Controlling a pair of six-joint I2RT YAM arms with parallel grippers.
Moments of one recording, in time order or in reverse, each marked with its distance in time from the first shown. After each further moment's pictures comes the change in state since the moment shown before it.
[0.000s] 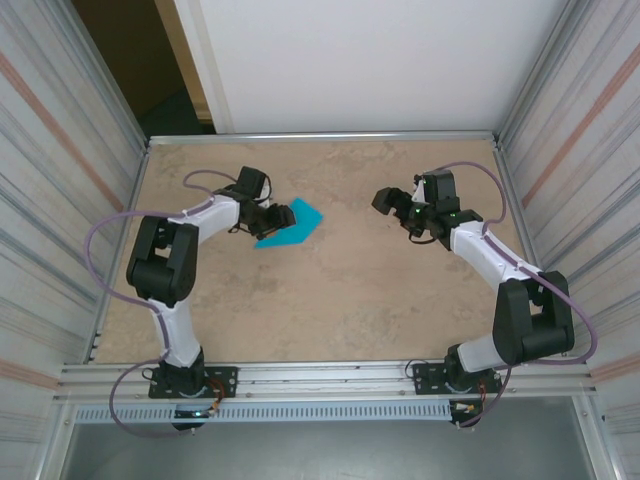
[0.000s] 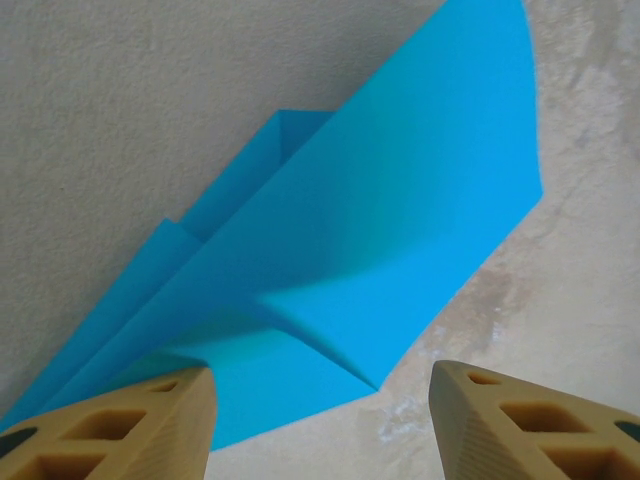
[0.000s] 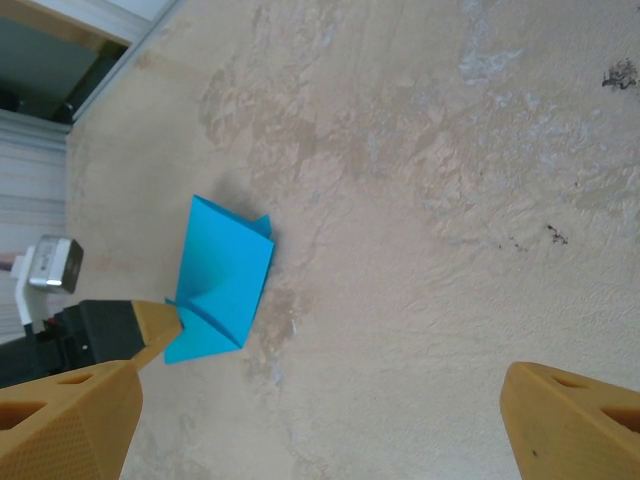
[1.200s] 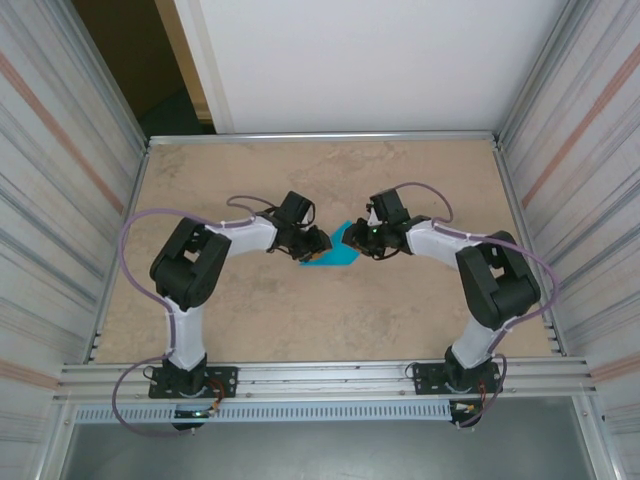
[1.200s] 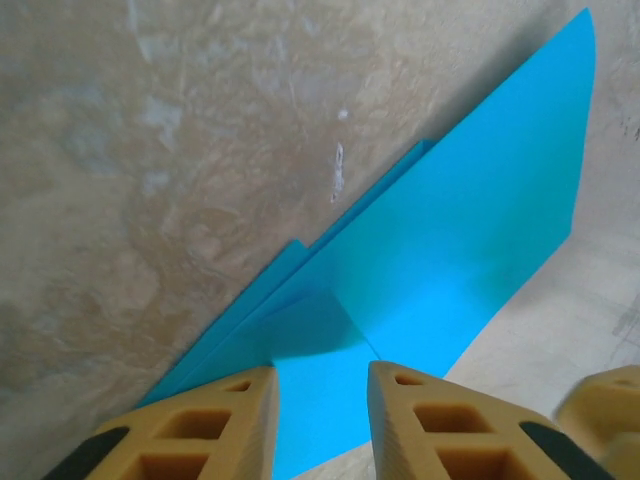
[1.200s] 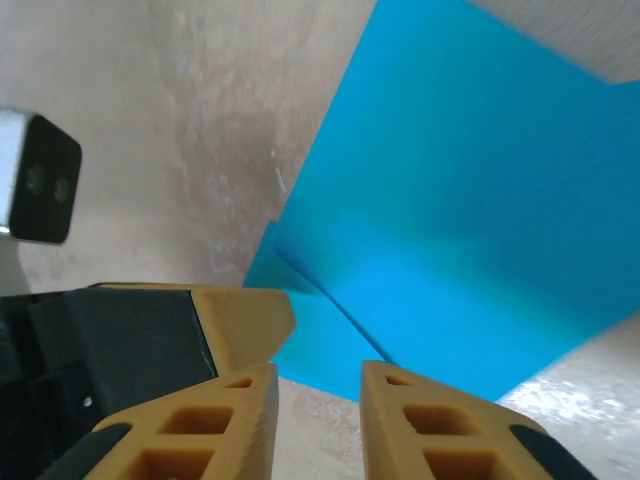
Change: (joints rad) left arm -0.275 0.049 -0.079 0.208 0.056 -0.373; right arm 0.252 0.280 0.019 0.050 -0.032 0.129
